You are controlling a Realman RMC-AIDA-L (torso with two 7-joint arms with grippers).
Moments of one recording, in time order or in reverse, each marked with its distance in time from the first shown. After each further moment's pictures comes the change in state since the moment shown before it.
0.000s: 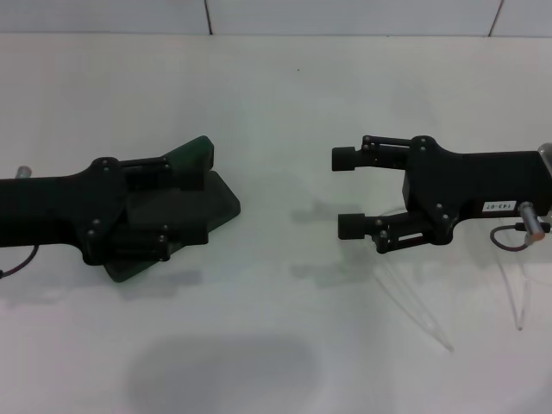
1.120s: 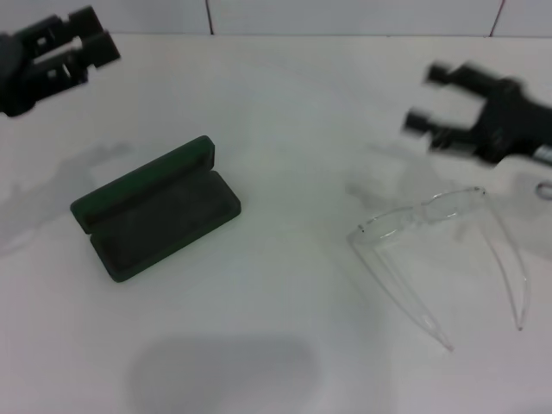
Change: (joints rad) left arm 0.012 -0.062 -0.408 0.066 -0.005 -0.050 -0.104; right arm -0.146 0.012 0.287 0.003 0.005 0.146 -0.127
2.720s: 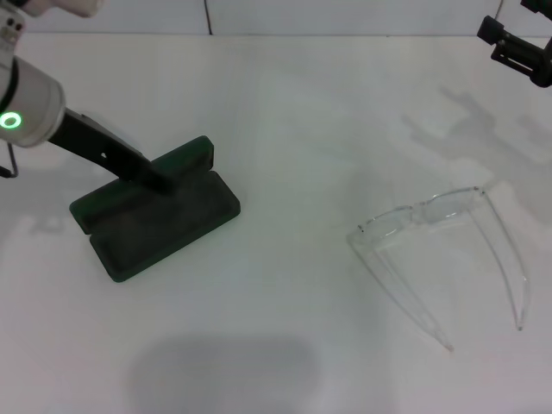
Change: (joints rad) left arm -0.209 -0.121 0.503 0.656 1.084 -0.203 -0.896; right arm -0.065 0.056 0.383 -0.093 -0.096 0.211 -0.065
